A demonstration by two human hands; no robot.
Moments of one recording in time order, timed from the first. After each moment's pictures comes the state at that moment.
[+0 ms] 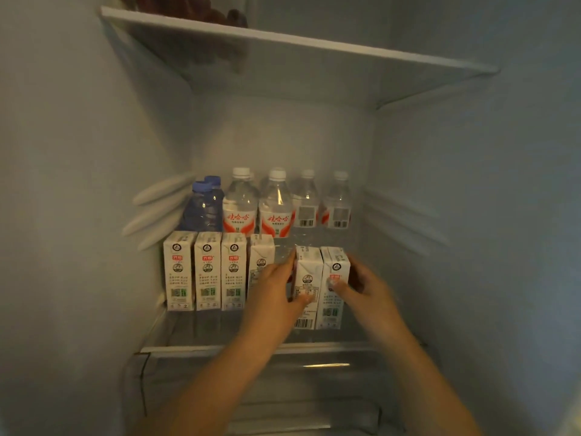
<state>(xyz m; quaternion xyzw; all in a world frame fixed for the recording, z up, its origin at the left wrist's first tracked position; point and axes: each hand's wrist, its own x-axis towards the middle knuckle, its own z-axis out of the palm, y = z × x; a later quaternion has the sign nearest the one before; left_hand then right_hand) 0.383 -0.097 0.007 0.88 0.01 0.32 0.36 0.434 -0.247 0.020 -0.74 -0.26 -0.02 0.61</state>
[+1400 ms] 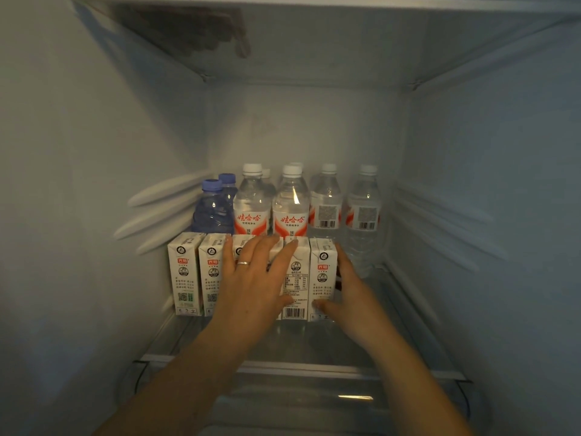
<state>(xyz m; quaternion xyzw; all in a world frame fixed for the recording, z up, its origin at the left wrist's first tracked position) 0.398 -0.055 0.012 0.91 0.10 0.39 -0.10 0.481 -0.204 0.008 -0.80 -0.36 0.02 0.49</state>
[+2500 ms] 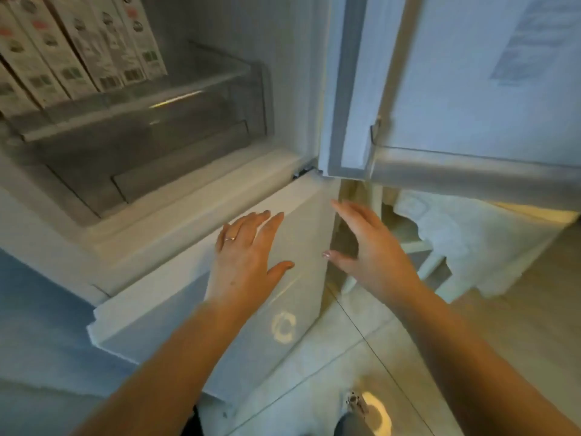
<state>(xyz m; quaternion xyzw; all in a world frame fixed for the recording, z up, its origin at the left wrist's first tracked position) 0.109 -0.164 -0.168 0.93 -0.27 0.19 0.15 0.058 -0.364 -0.146 -0.95 0.01 -0.11 0.30</state>
